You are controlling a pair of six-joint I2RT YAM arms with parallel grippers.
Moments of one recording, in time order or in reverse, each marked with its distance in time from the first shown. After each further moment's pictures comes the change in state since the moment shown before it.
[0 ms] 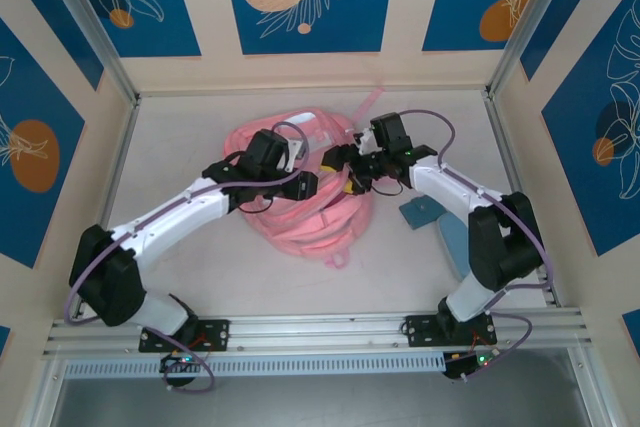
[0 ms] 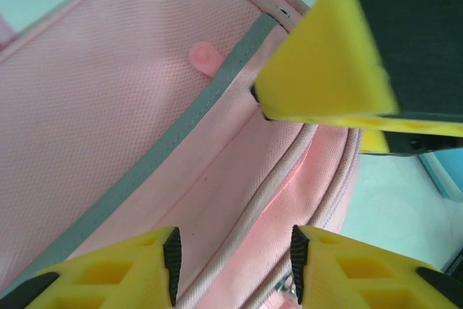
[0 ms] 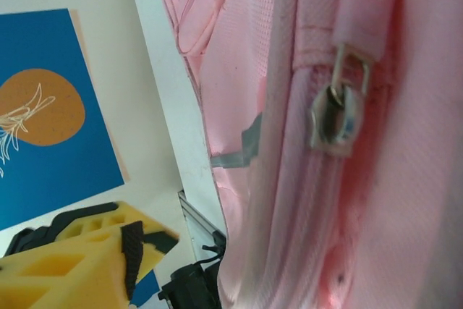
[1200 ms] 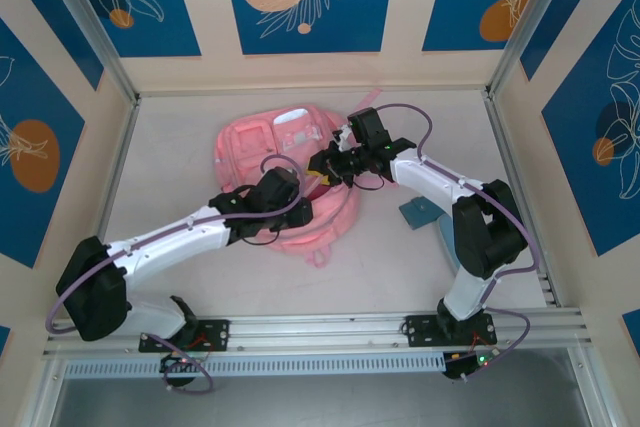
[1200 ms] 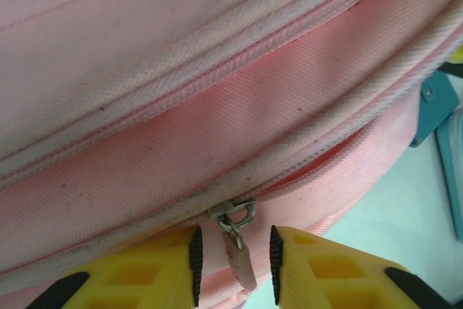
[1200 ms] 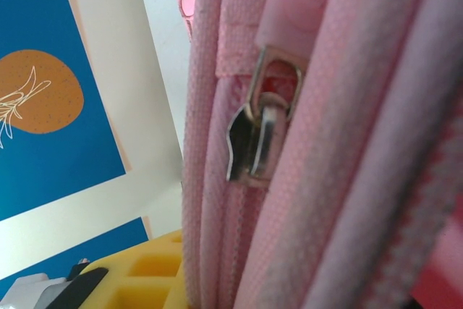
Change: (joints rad) left arm -0.178 -0.073 -0.195 0.037 -0.230 -0.418; right arm 0.085 0.093 0.116 -0.010 0.018 0.034
